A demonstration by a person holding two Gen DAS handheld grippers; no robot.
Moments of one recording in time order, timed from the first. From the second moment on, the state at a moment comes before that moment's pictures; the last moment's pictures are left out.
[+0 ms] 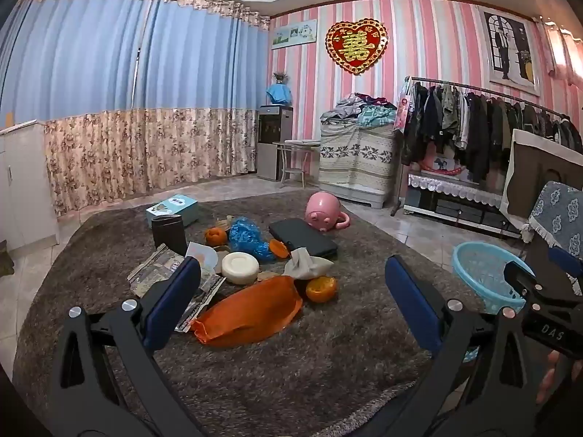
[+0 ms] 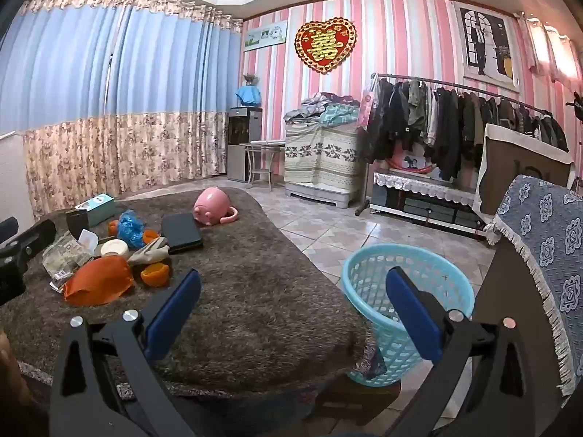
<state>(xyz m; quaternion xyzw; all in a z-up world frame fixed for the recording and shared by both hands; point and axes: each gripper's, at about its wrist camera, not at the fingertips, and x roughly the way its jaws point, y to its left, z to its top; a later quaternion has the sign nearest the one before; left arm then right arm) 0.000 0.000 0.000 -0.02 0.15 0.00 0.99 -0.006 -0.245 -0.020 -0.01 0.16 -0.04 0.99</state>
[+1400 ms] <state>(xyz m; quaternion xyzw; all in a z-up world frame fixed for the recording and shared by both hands) -0.001 0.000 -0.003 -0.02 0.14 0.01 0.99 -0.006 -0.245 -0.019 0.00 0.15 -0.04 0.99</state>
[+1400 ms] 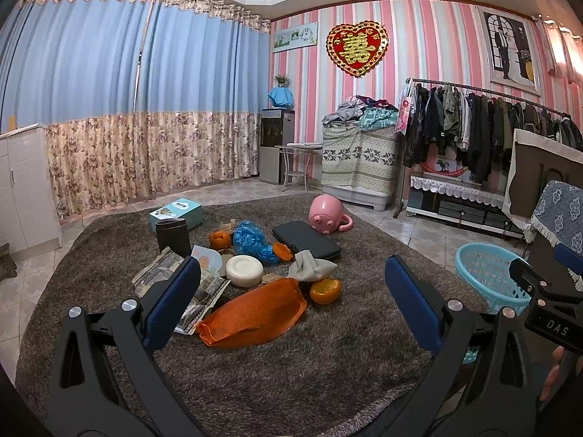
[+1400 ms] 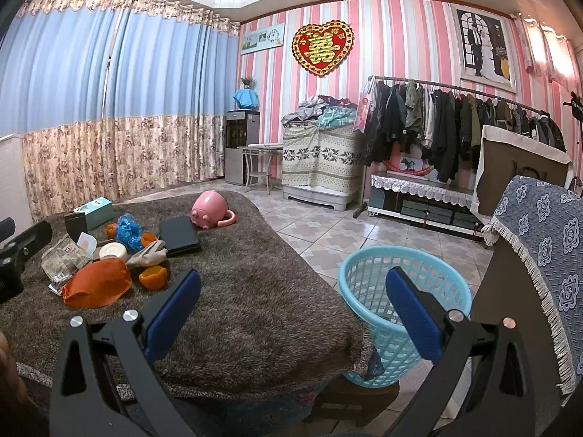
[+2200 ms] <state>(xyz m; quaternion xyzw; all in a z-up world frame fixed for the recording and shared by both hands) -0.004 0.004 0.004 -0.02 0.14 0.01 0.99 -0.008 -0.248 -0.014 0.00 0.15 -0.04 0.99</state>
